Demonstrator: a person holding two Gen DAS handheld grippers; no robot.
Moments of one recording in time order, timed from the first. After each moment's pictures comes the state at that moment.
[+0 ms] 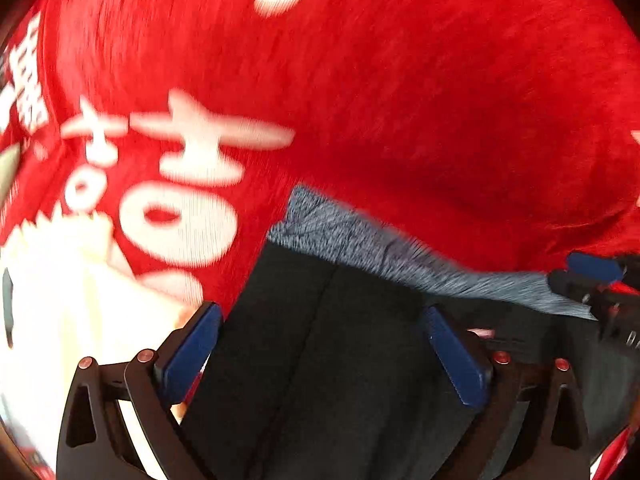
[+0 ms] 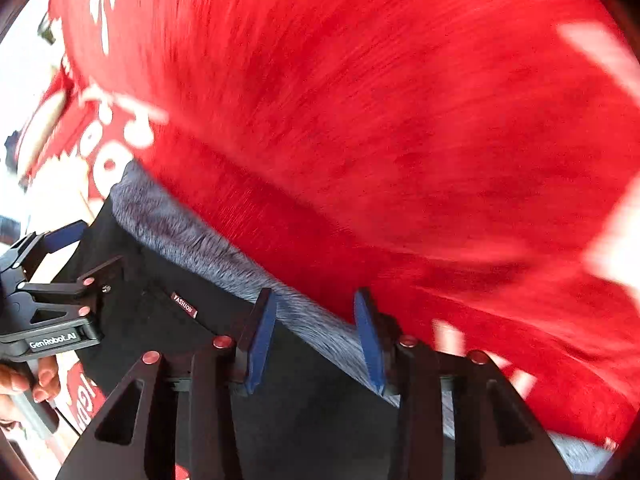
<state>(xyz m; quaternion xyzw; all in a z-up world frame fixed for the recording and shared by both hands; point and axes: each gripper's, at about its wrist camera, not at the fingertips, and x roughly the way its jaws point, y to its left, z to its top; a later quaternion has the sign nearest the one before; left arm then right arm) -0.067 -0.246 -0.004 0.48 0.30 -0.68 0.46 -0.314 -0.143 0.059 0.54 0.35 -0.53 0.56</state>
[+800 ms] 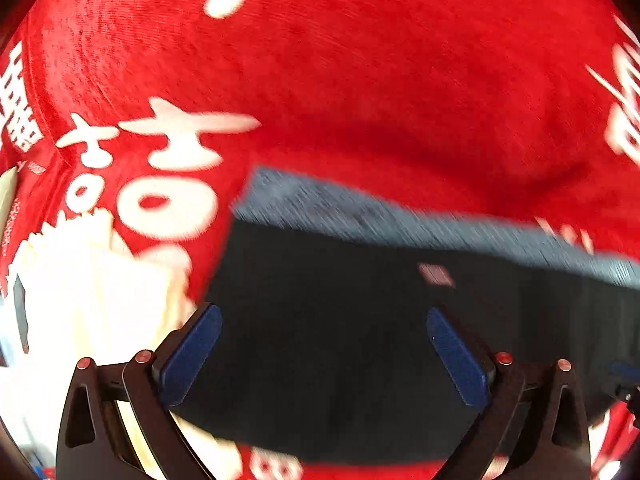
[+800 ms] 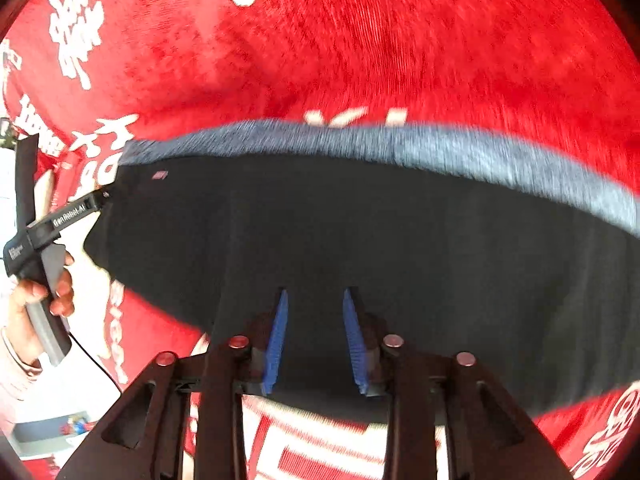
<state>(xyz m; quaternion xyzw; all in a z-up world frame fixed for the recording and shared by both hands) -0.081 -0.215 -0.008 0.54 0.29 -0.67 0.42 -0.378 0.058 0.089 0.67 0.23 -0.53 0.46</state>
